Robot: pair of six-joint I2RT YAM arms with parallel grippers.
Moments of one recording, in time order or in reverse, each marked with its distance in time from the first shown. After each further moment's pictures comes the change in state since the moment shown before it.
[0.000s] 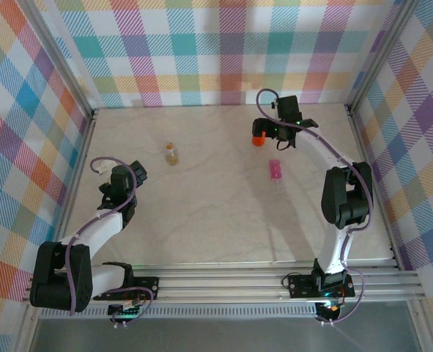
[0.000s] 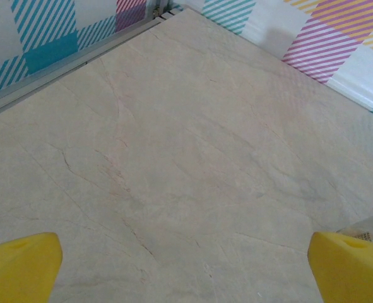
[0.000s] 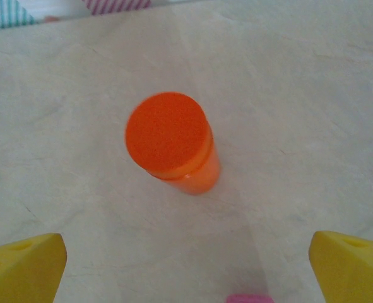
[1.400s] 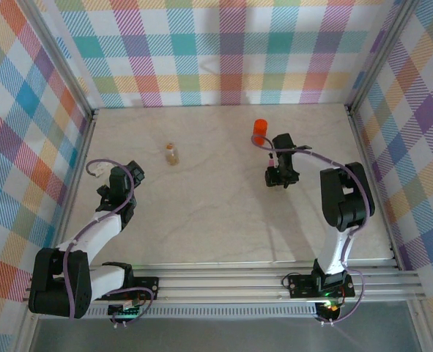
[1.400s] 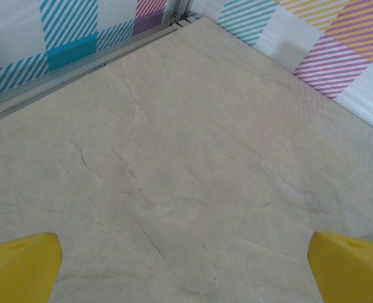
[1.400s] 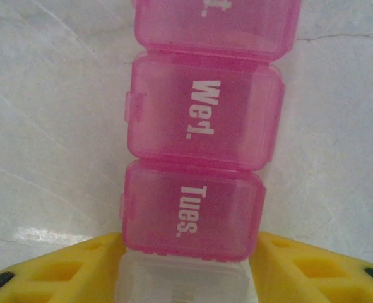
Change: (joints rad) left arm 0.000 -0.041 0.000 -0.054 -0.041 -0.064; right arm 0.022 -0.019 -0.354 -0.156 0.009 -0.156
